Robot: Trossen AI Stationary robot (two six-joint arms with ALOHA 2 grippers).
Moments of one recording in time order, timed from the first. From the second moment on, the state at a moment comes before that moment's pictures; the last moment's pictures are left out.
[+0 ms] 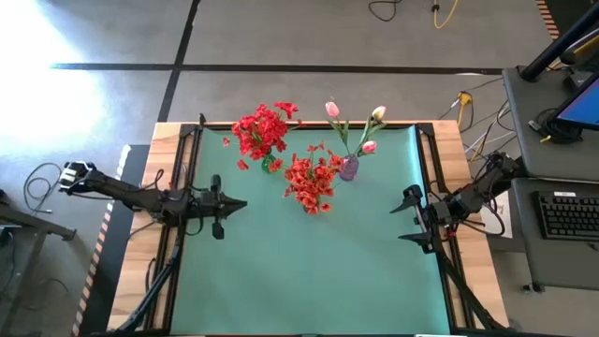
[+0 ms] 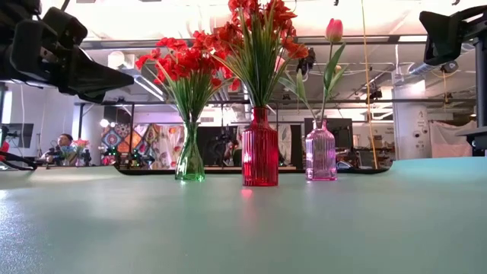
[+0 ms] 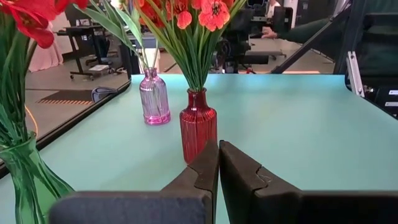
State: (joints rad) left arm -0.26 0.46 0.02 0.36 -0.40 -0.01; right arm 0.64 0.02 0.01 0.19 0.37 -0.15
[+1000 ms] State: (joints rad) left arm -0.26 0.57 0.02 0.36 -0.40 -0.01; right arm 0.64 0.02 0.01 0.19 0.37 -0.15
